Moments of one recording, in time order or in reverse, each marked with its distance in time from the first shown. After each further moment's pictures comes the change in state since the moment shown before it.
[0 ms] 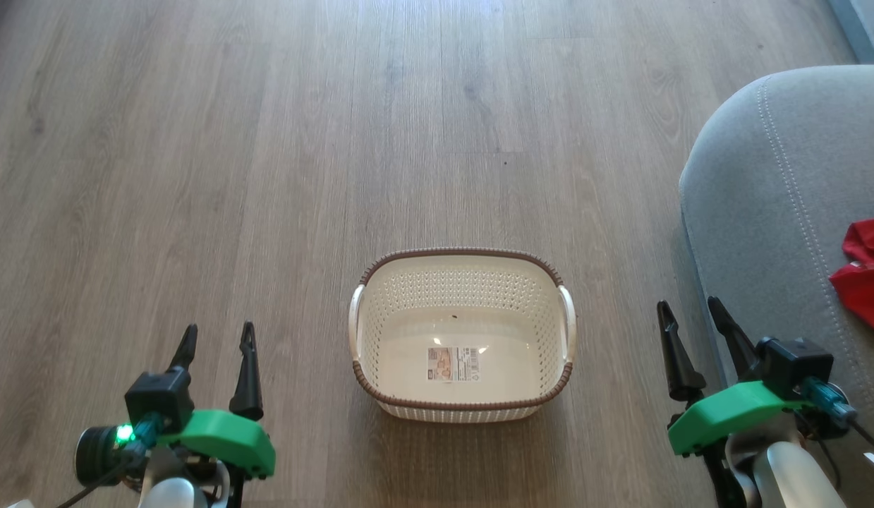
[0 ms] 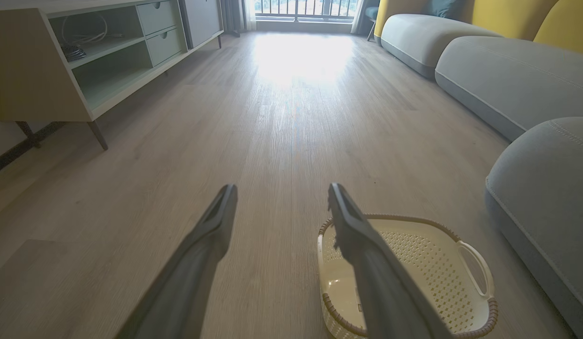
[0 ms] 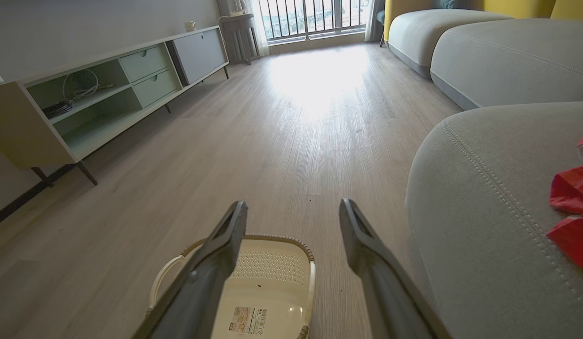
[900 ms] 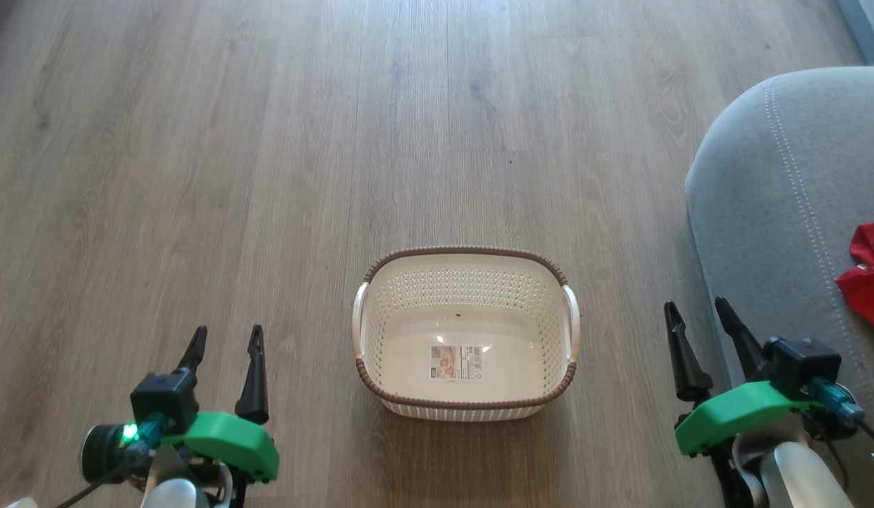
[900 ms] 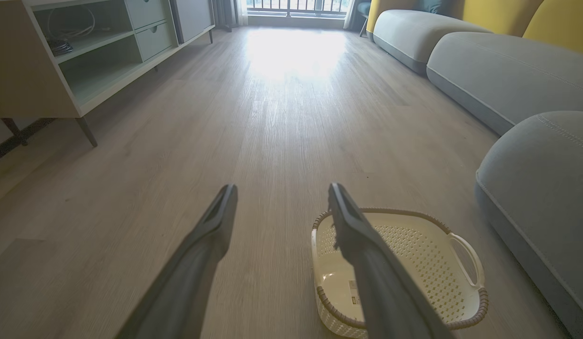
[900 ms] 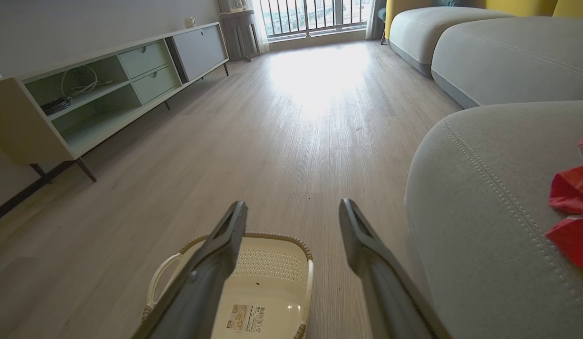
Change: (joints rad) left arm -0.002 0.000 -0.005 0.014 0.000 -0.033 0.000; right arm 0.000 -0.017 -0.001 0.005 0.014 0.000 0.000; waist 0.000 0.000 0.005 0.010
